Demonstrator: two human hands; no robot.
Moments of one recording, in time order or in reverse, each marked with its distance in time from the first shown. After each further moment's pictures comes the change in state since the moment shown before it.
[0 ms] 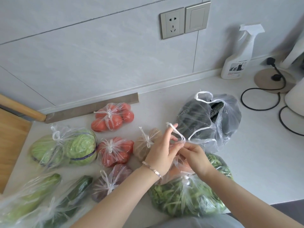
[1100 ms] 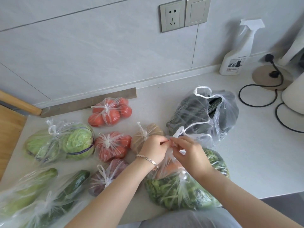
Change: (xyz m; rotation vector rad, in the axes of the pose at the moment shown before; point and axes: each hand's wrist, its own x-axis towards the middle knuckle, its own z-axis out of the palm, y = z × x) left_hand 0.003 -0.014 -0.003 0.058 -0.097 -0.323; right_hand 0.000 0.022 0.001 -0.716 0.193 -0.605
